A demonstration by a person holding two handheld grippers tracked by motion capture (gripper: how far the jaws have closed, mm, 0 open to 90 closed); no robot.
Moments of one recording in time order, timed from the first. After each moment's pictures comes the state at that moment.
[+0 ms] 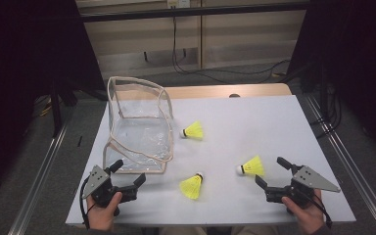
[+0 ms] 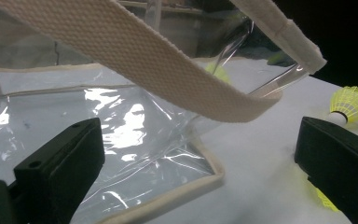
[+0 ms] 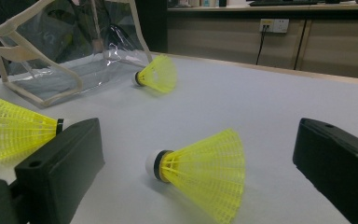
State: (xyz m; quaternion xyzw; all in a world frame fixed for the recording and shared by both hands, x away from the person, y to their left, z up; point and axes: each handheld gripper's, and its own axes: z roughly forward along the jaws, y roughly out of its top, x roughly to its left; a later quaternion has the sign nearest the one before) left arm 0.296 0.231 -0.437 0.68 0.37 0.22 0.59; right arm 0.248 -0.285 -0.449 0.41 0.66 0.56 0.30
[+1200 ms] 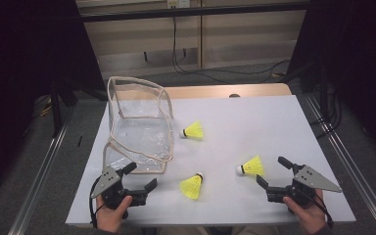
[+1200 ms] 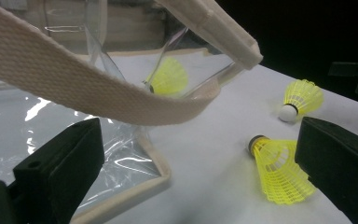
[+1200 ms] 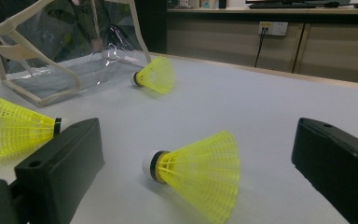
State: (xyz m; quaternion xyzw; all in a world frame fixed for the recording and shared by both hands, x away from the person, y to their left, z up) left arm 0.291 0.205 -0.433 0.70 0.34 0.16 0.60; right arm 0.247 -0.287 -0.447 0.40 0.66 0.55 0.30
